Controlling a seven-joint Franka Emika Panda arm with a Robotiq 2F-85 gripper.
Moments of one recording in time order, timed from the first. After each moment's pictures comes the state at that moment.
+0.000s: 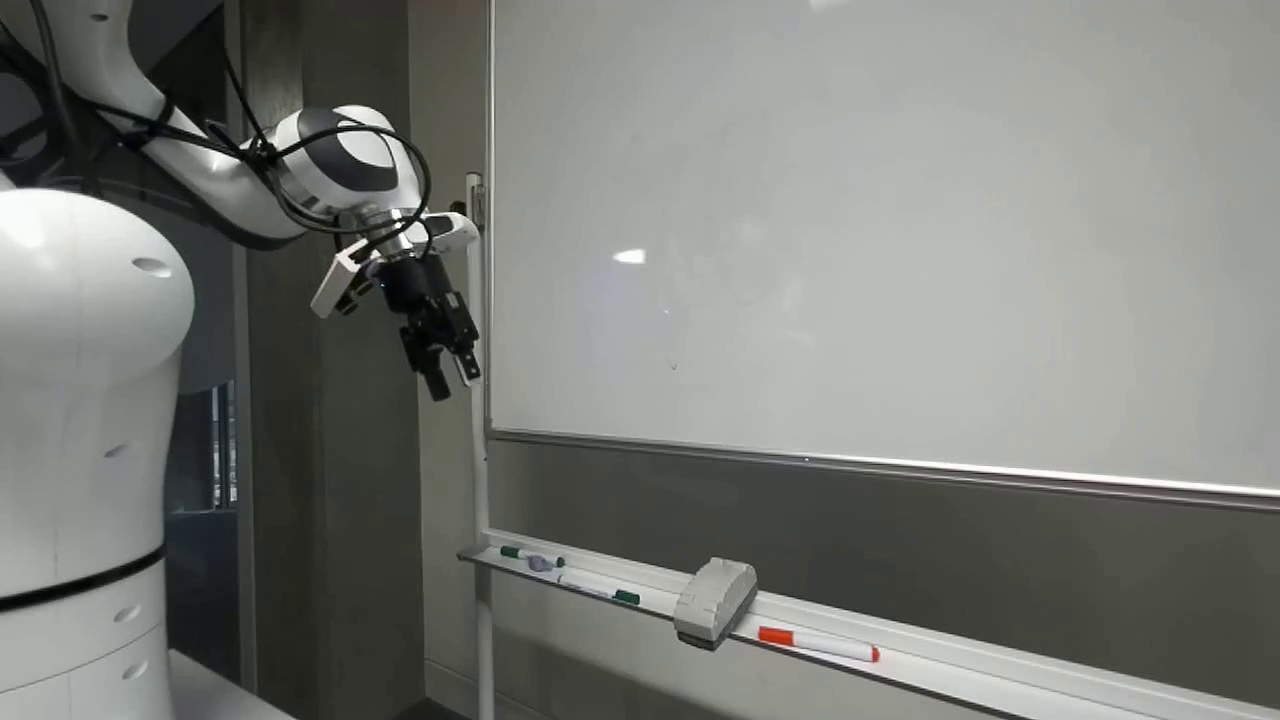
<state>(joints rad) -0.07 -0.73 0.36 -2.79 -0.11 2.22 0.55</state>
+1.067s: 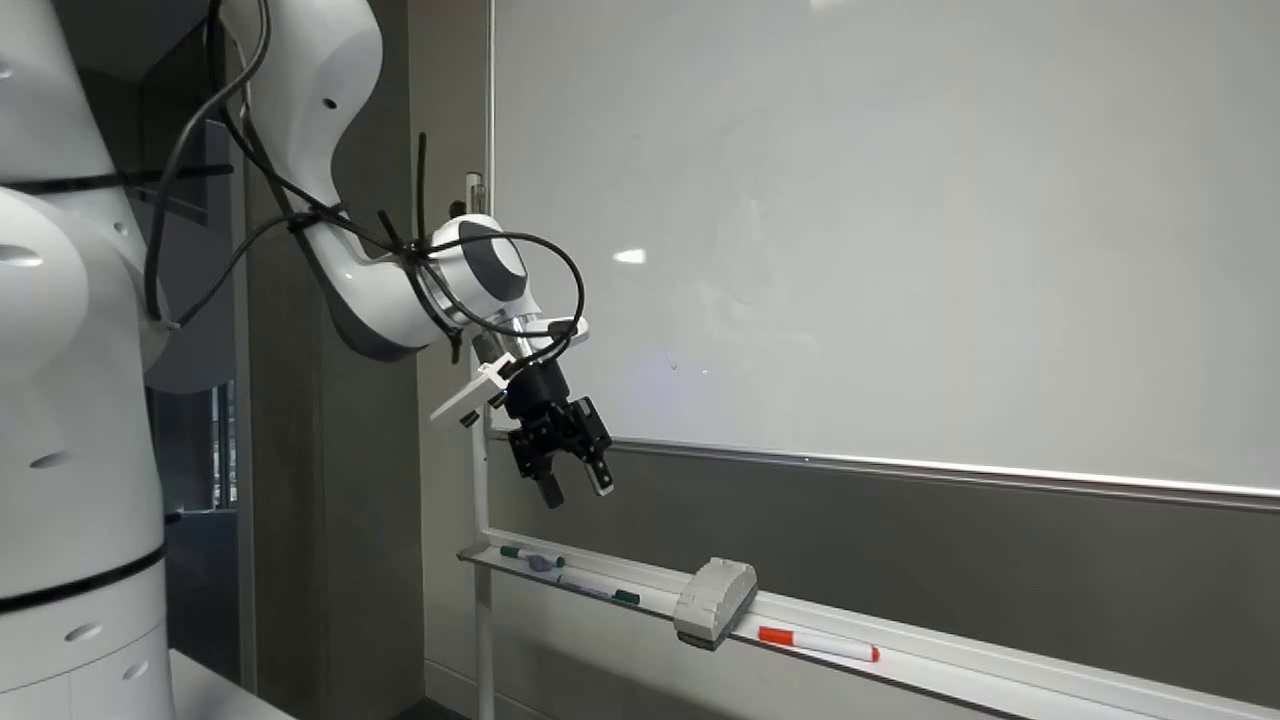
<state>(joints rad) -0.44 -0.23 0.30 -2.79 -0.65 2.69 0.62</state>
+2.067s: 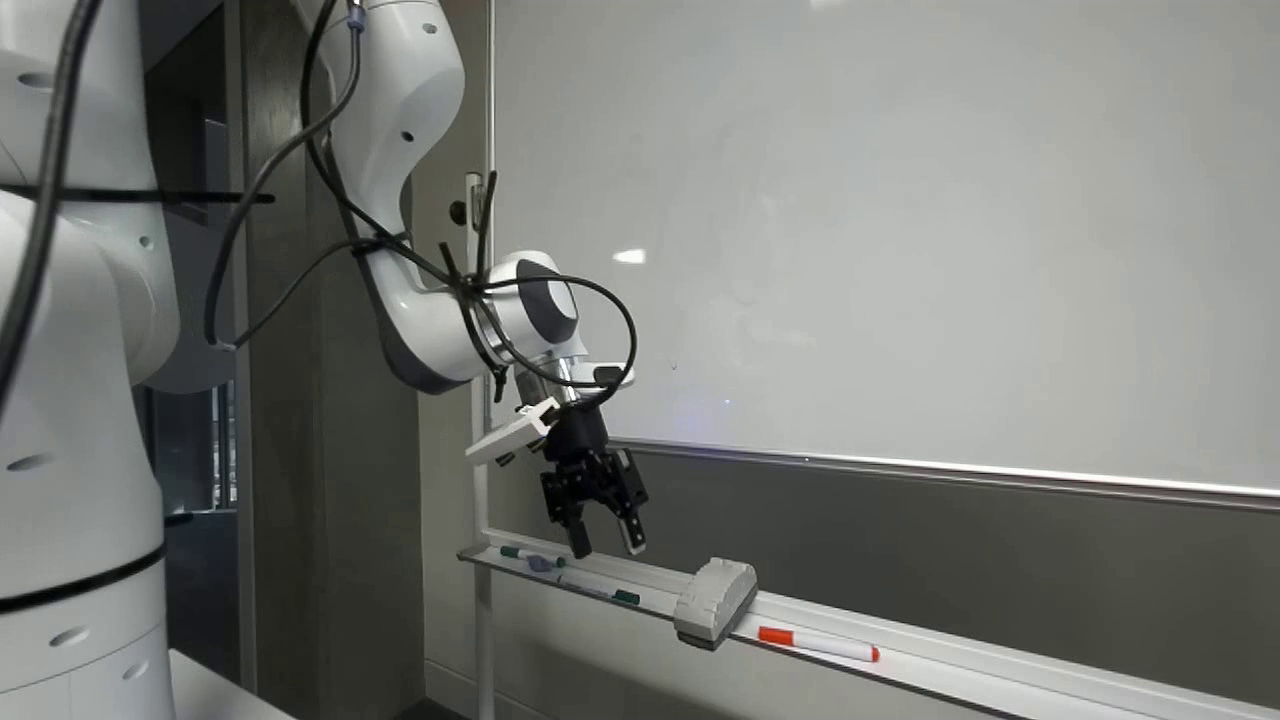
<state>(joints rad) -0.54 -0.01 0.26 -2.70 -0.74 2.72 0.63</state>
